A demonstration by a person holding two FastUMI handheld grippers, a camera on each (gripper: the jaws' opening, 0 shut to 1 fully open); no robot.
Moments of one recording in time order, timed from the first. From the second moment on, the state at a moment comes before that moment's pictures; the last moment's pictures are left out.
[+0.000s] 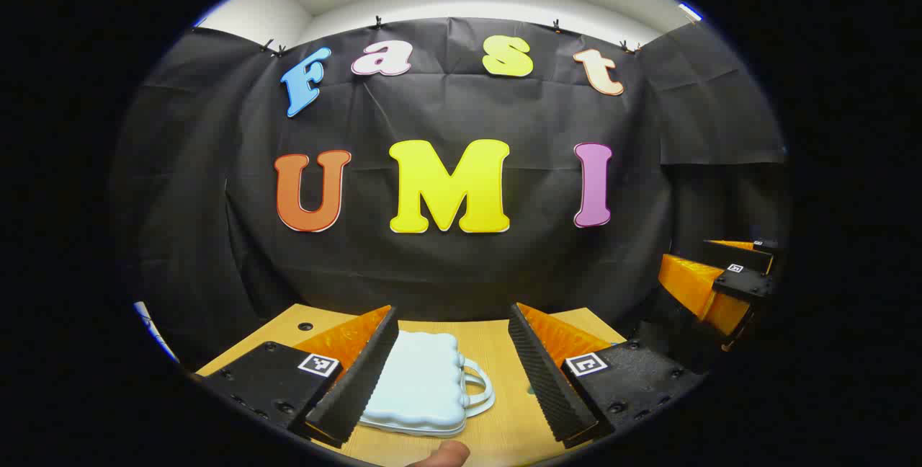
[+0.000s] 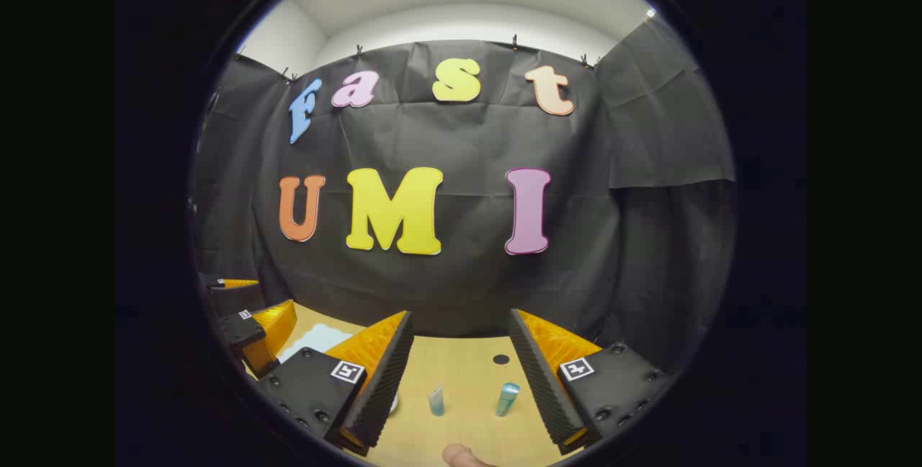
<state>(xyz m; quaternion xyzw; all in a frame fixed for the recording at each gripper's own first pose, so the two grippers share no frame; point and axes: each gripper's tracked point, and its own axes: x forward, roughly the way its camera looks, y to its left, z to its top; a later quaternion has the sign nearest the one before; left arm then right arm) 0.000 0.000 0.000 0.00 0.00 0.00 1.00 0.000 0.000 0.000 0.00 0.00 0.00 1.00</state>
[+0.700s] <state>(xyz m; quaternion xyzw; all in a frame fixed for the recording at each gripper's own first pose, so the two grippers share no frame) 0.017 -0.016 0.006 0.00 0.00 -0.02 1.00 0.018 -0.012 0.000 -0.02 0.00 -0.01 1.00</state>
